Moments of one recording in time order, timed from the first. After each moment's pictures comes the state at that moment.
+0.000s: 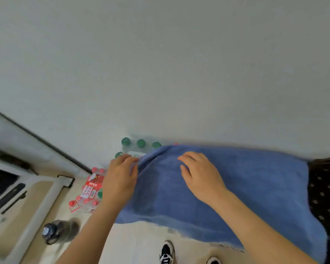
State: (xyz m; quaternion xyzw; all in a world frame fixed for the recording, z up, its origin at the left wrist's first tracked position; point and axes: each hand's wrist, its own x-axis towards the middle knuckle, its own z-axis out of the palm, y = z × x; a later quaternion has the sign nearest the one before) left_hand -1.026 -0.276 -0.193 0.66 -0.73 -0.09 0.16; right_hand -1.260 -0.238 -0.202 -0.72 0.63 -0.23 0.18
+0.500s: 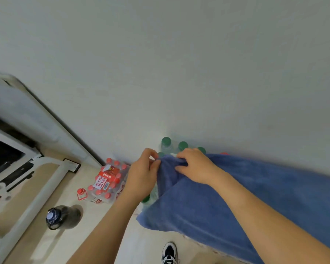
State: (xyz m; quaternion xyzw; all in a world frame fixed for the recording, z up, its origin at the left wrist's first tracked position) left_hand -0.953 -0.313 -0.196 0.65 -0.63 -0.32 0.27; right_hand -1.134 -0.344 -0.208 -0.74 0.57 -0.09 0.33
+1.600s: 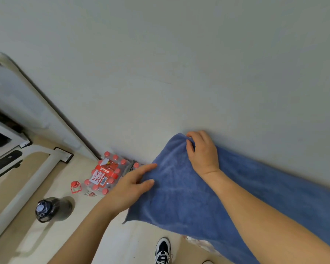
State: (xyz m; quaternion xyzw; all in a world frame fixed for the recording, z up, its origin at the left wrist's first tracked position) left_hand -0.868 -0.310 -0.194 0.59 -0.57 -0.55 0.15; right_hand -1.094 -0.390 -0.242 -0.69 0.64 -0.33 0.09
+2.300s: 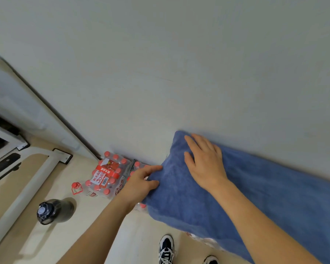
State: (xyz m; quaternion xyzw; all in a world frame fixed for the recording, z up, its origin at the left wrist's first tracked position) left_hand -0.879 -0.327 -0.236 0.60 -0.48 -0.61 0.19; right_hand -1.090 -0.351 -0.225 -0.73 0.67 -0.12 0.09
